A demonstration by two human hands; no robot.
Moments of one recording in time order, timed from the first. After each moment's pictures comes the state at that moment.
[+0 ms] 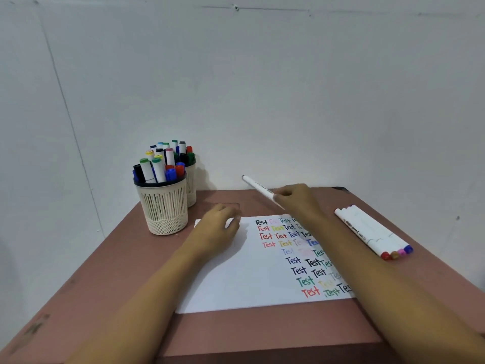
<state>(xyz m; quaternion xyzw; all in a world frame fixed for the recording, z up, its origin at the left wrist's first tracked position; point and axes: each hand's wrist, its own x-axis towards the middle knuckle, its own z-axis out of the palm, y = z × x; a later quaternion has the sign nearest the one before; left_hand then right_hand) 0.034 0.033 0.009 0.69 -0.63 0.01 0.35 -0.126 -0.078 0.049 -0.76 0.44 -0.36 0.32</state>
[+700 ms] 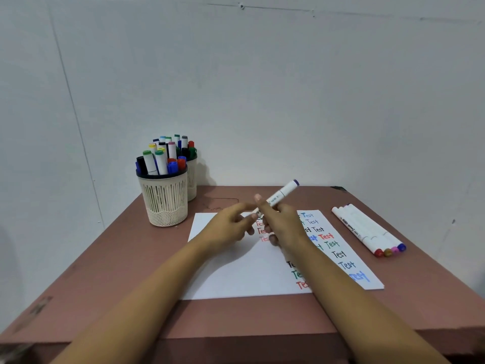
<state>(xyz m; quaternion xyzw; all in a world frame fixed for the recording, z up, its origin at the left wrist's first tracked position) 0.006 0.044 0.016 0.60 -0.60 -0.25 0.47 -0.116 -0.013 0.023 -0.63 0.39 -0.42 0.52</state>
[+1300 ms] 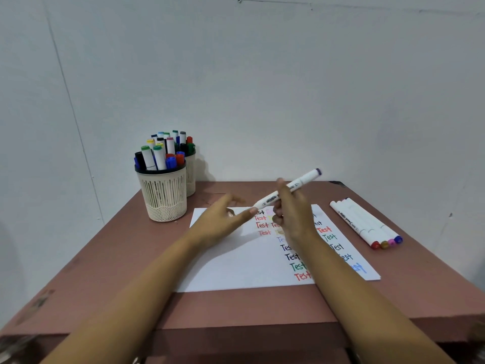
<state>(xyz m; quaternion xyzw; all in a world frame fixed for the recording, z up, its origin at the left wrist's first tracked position) 0.011 0.054 0.022 0.65 -0.59 -0.16 0.45 -0.128 -0.013 0.034 -0.53 0.32 -0.53 0.58</state>
